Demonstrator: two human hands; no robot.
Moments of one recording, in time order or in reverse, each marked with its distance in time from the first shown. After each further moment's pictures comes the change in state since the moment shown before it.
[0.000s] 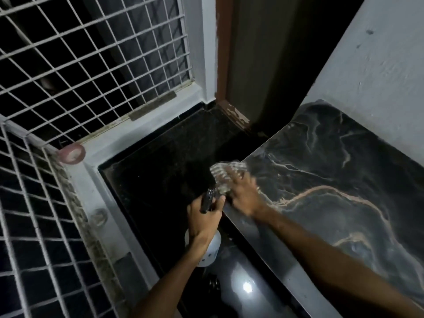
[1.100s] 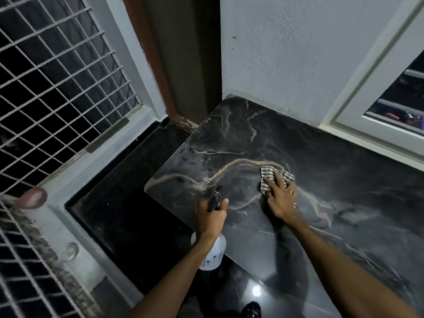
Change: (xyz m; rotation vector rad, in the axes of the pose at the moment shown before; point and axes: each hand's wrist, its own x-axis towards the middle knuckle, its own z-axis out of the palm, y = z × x) left_hand -0.171 0.073 0.136 0.051 -0.260 0.017; right_hand -0.272 0.183 -0.050 0.261 0.179 0.794
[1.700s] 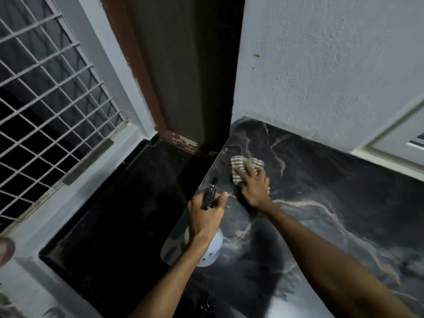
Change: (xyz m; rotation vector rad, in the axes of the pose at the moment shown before) left_hand 0.209 0.057 -0.080 -0.011 -0.037 0.257; right_hand 0.177 -0.195 0.051 -0.091 -0.035 -0.166
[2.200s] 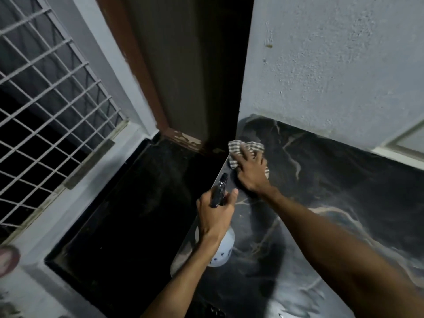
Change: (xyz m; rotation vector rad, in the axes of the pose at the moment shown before) left_hand 0.038 -0.004 0.007 -0.002 -0.071 -0.045; right_hand 0.078 -0.028 -0.001 0.010 0.074 -0.017
